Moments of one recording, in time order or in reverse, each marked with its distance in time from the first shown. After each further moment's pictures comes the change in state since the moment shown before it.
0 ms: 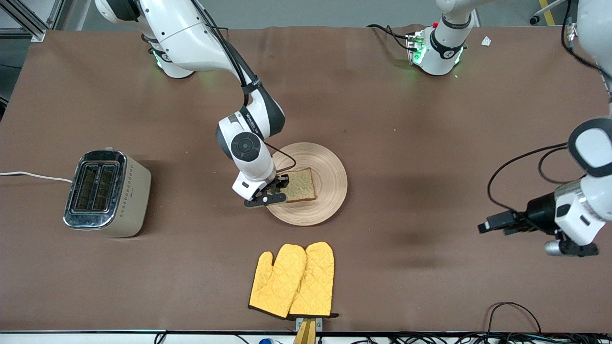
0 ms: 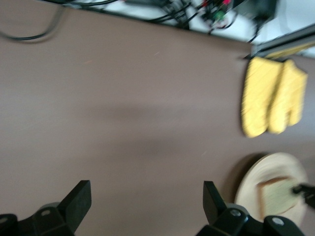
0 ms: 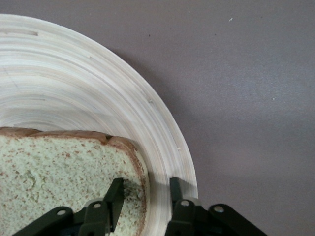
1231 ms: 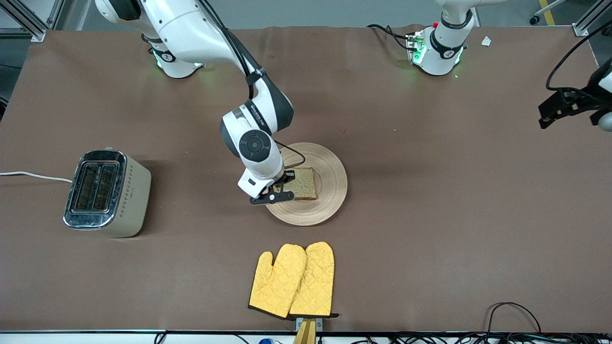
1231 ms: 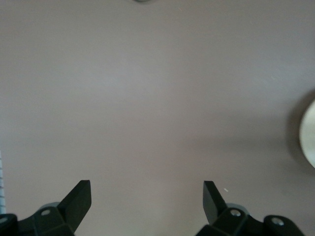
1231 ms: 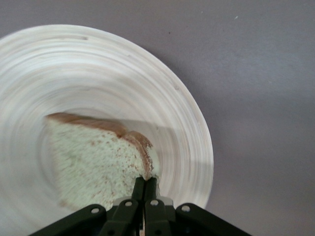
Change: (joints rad) left arm -0.311 -0.454 0.307 -0.059 0.214 -0.464 -0.091; right arm 0.013 -0.002 -0.007 0.237 0.007 -0.358 0.068
